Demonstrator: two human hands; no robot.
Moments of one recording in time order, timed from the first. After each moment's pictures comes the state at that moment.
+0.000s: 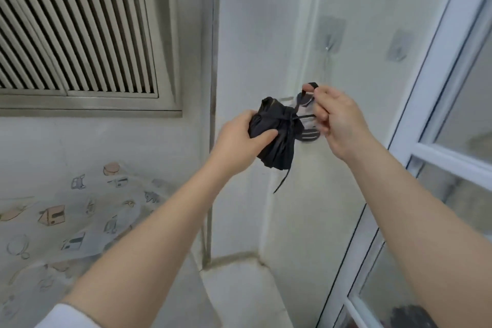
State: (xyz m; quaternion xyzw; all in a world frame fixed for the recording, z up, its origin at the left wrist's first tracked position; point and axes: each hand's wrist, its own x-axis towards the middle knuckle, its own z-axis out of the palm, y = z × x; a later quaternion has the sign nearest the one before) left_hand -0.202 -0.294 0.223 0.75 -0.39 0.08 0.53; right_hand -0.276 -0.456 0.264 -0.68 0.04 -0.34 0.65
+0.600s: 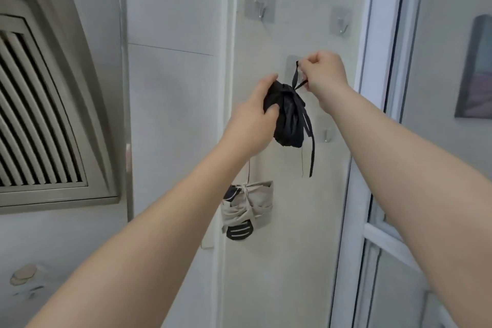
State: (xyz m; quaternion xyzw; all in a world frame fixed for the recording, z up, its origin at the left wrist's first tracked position) left_hand -0.229 -0.449 0.392 0.66 -0.47 0.15 0.57; right_hand -0.253 -0.602 0.469 -0.74 0.11 -0.53 0.40
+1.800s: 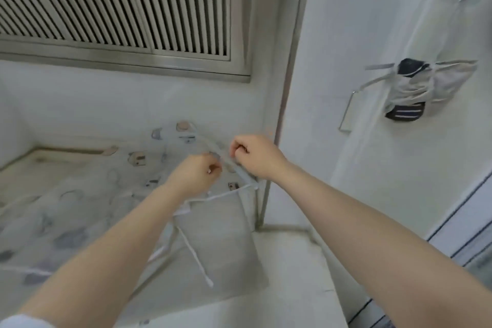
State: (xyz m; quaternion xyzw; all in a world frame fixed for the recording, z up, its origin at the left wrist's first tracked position) left_hand -0.139 -0.151 0.104 0.94 -0.26 0.05 0.24; right_hand -0.174 -0.310 0.153 -0.95 -0.12 -0.11 0.26
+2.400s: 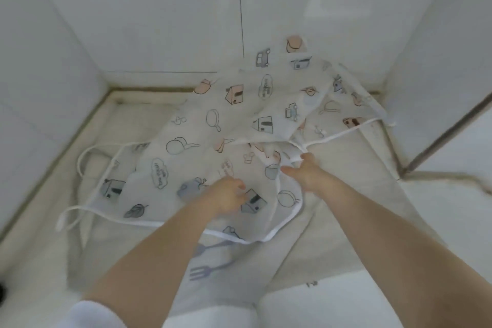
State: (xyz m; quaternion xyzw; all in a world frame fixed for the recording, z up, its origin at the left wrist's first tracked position) left_hand -0.058 0.107 -0.089 0.92 -0.15 -0.33 0.16; right_hand -0.066 -0.102 -0.096 -0.79 0.25 0.20 0.51
